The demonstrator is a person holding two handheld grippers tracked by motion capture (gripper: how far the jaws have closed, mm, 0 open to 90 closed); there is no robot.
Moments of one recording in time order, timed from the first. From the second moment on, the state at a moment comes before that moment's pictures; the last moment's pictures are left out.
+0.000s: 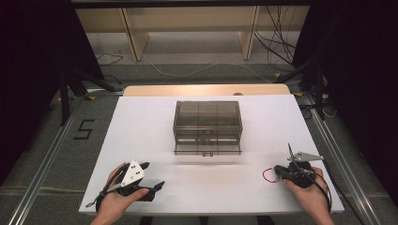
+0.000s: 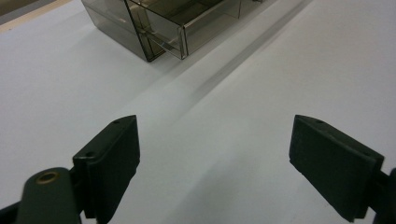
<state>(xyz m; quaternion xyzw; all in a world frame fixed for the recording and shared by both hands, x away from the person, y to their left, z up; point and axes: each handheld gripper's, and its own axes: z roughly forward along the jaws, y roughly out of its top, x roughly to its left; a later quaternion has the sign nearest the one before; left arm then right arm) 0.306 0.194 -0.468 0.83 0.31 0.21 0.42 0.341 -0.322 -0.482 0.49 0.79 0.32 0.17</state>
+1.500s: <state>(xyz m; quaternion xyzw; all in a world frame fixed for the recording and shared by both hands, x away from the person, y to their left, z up) 0.306 0.194 -0.469 0.83 0.31 0.21 0.42 0.342 -0.320 -0.483 0.50 0.78 0.33 0.17</state>
